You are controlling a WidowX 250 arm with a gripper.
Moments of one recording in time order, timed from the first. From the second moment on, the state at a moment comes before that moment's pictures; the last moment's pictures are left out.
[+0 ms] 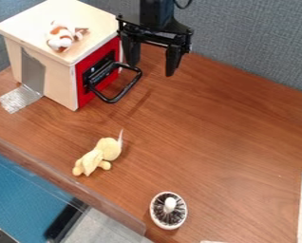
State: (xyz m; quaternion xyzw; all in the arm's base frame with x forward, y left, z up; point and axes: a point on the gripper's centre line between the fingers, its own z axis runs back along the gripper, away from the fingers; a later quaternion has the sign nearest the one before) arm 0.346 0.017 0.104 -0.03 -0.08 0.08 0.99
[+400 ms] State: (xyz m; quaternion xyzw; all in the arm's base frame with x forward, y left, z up) arm 0.303 -0.001 0.097 -0.03 -0.05 0.05 1.00
